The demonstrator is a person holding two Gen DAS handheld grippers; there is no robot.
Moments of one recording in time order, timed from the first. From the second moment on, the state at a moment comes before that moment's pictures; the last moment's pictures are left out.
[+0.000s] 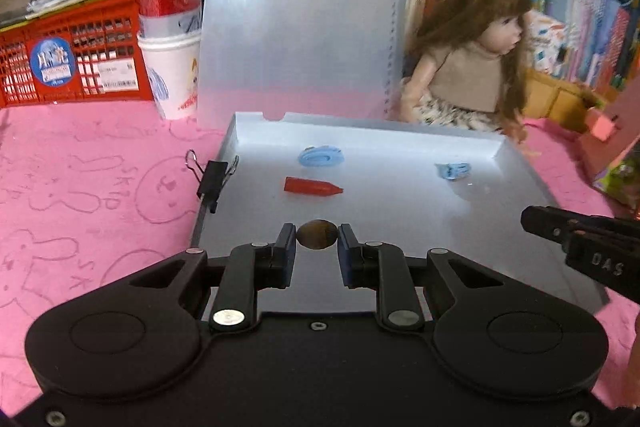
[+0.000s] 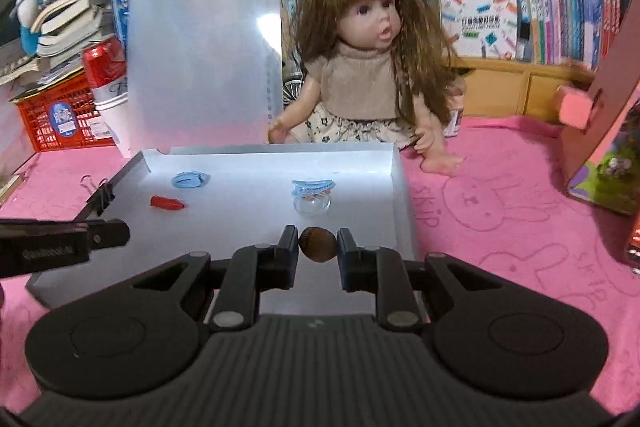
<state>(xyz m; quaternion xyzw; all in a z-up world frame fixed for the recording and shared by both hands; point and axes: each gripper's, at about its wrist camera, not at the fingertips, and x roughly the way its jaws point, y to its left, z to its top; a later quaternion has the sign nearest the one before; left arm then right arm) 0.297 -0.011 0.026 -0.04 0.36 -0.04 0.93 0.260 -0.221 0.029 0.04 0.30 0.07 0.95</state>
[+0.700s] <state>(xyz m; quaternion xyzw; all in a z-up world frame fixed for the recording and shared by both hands) 0.351 -0.020 0.004 -0.04 0.37 -0.03 0.93 0.316 -0.218 0.004 0.06 0.35 0.06 0.93</state>
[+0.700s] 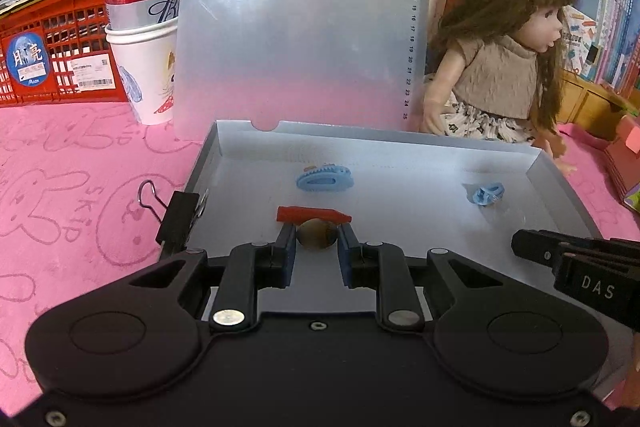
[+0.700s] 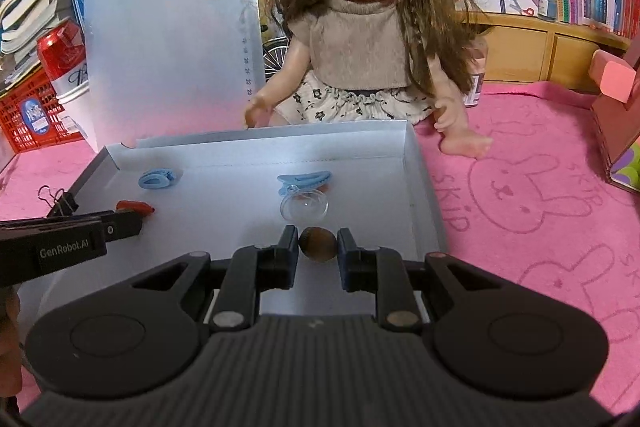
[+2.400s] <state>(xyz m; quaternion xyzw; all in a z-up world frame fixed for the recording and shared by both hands) 0.249 -0.008 0.062 -0.04 0.31 -0.06 0.95 0.230 -0.209 0.052 0.00 0.26 0.07 0.96</state>
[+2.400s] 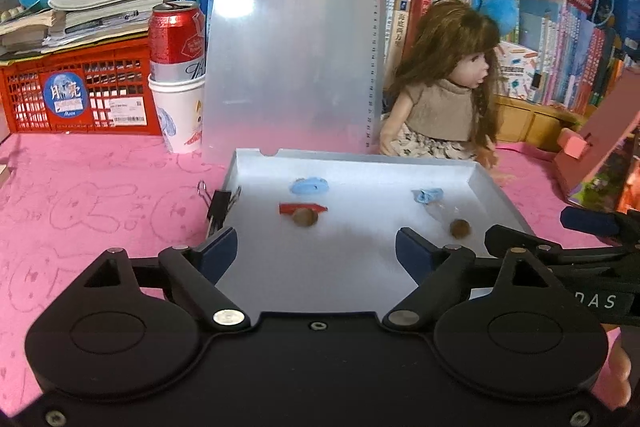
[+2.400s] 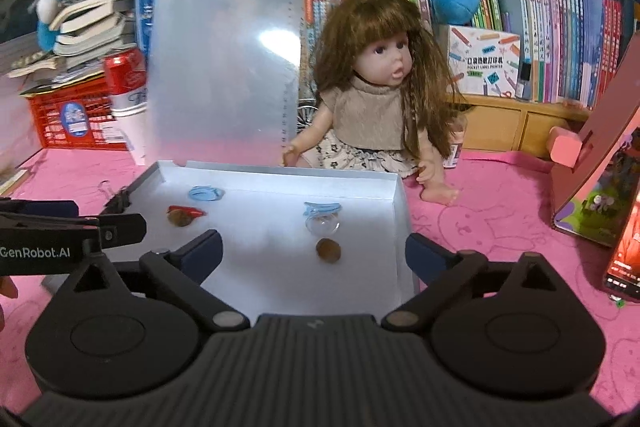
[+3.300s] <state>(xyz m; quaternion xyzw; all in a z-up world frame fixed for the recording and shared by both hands) 0.114 0.004 0.052 -0.02 0.30 -0.07 0.95 0.105 -0.211 0.053 -0.03 0.20 0.13 0.97</state>
